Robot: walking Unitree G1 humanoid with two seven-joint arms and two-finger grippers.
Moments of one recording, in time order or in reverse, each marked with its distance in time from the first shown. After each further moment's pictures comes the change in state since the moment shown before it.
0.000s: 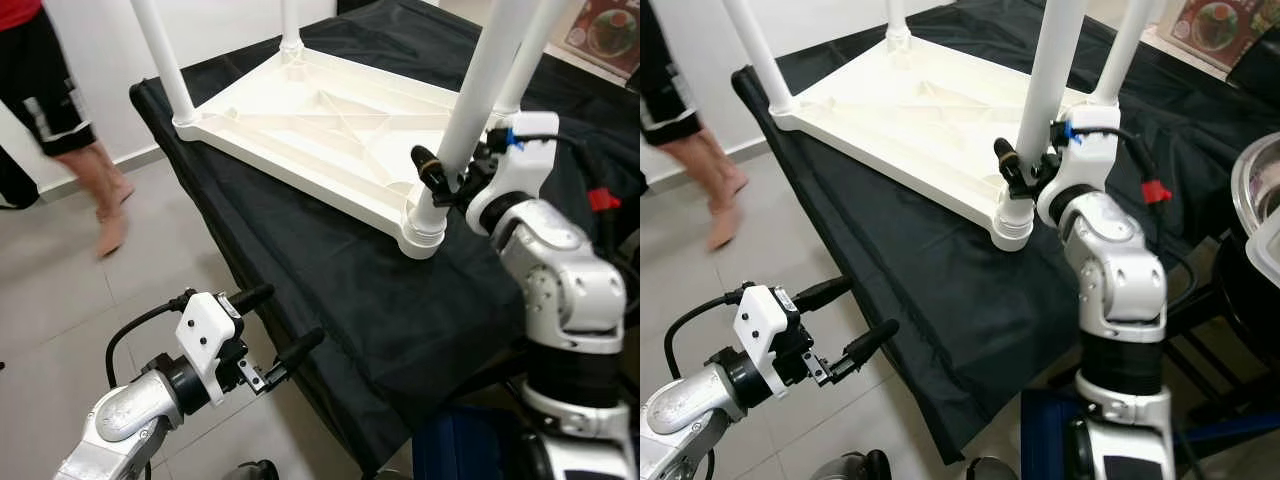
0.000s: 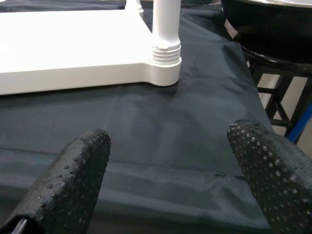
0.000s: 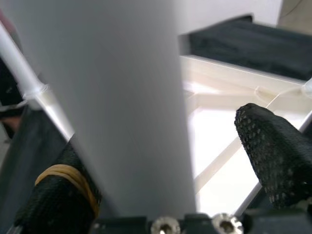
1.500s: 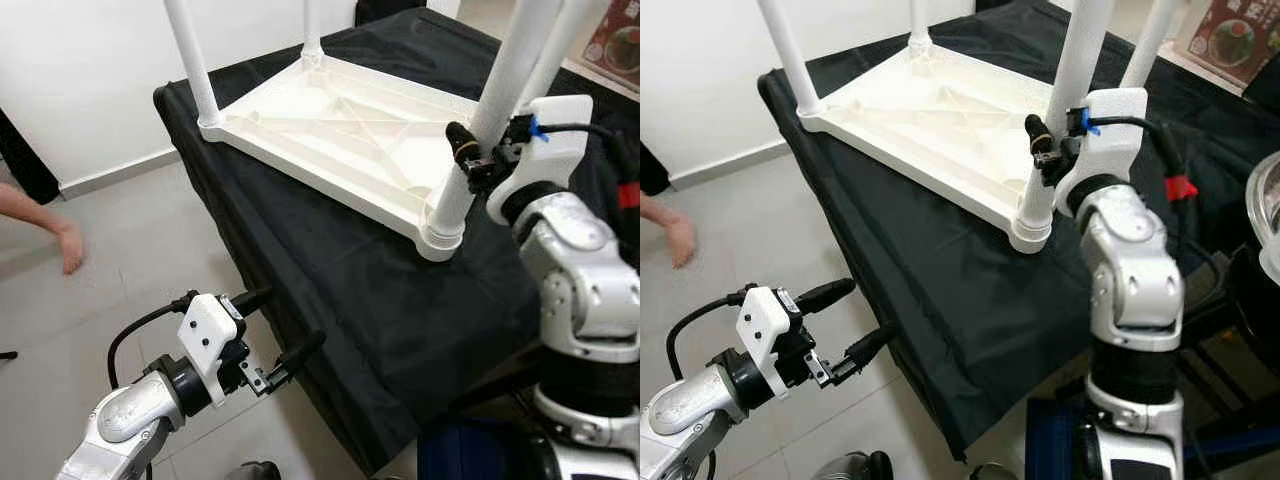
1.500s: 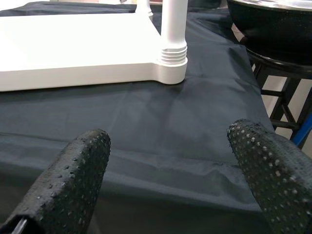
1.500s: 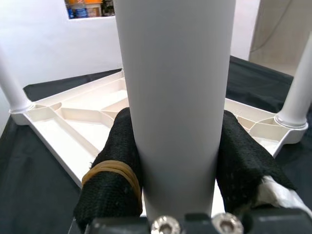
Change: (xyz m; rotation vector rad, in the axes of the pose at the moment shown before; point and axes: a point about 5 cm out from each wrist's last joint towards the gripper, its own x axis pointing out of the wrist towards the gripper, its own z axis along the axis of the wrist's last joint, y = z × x) left arm 0.000 -0.001 -0.001 -0.007 0.007 -0.004; right arm -0.012 0.002 0.003 -0.074 -0.027 -0.218
